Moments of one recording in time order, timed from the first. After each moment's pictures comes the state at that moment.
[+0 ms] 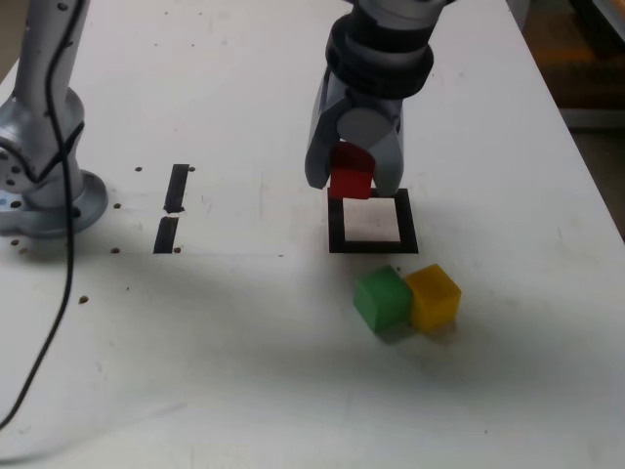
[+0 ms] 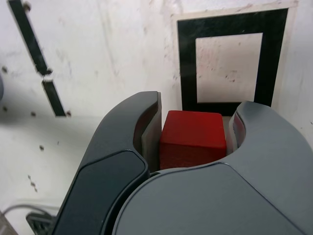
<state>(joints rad) -0.22 2.02 -1.67 1.42 0.06 -0.05</state>
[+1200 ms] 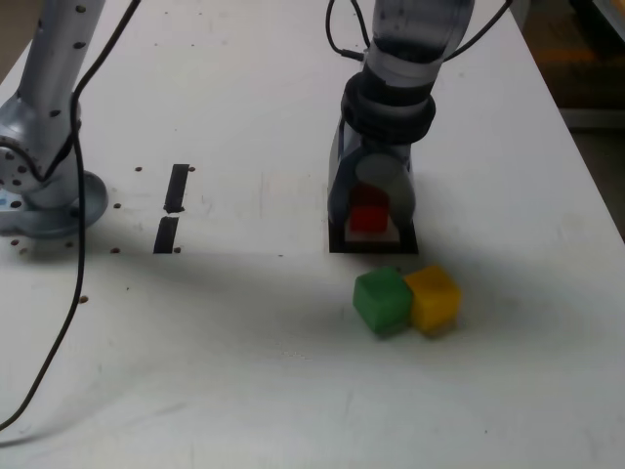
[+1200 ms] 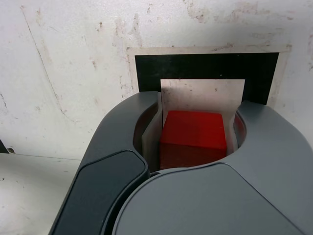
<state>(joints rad) -0.15 2.08 -1.50 1.14 0.02 -0.04</state>
